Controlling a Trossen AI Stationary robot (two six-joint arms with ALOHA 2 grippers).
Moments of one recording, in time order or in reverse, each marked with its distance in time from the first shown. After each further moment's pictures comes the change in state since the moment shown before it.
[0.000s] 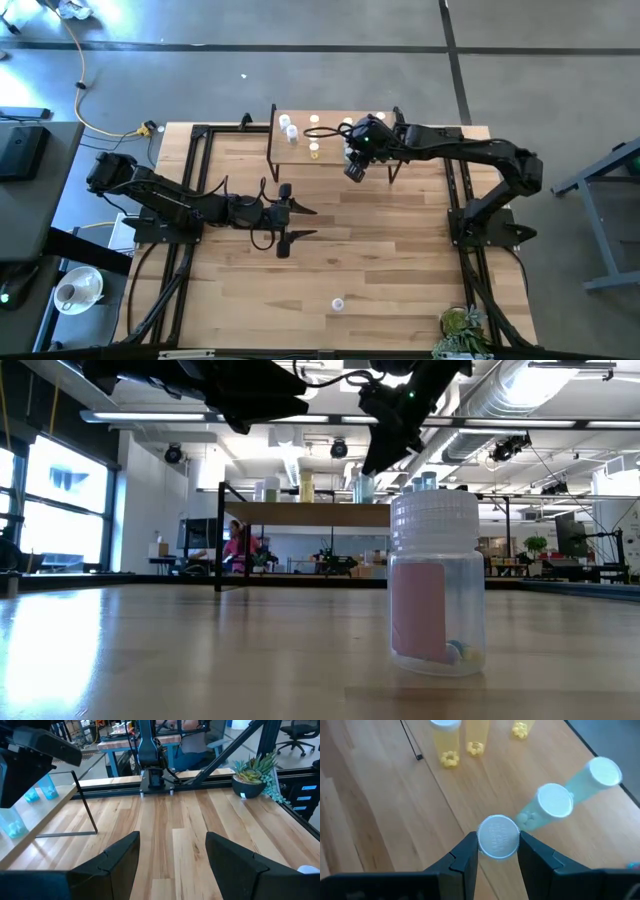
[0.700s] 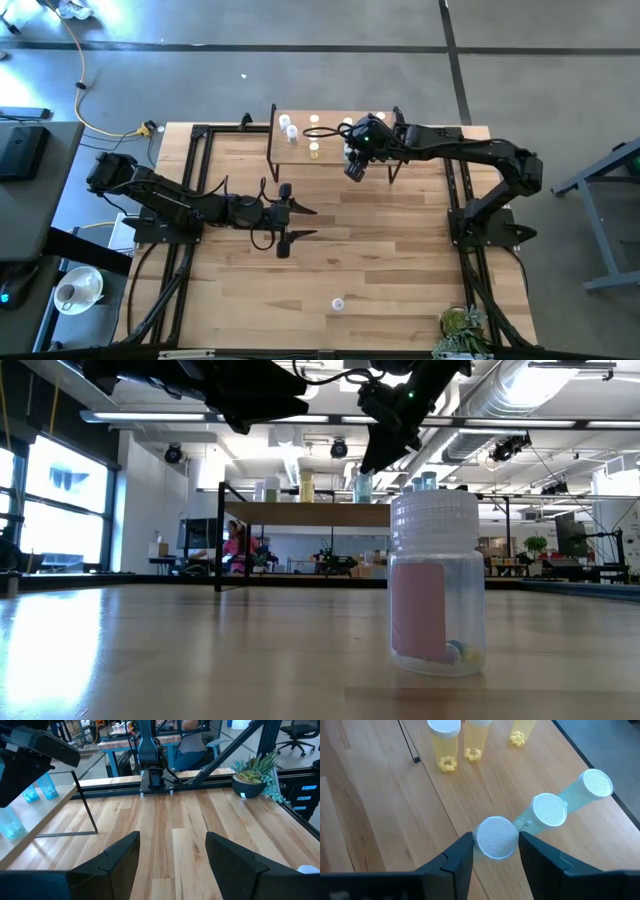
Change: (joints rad) left arm 0.000 0.000 0.000 0.000 0.000 0.000; right arm 0.000 0.000 0.000 0.021 0.020 -0.041
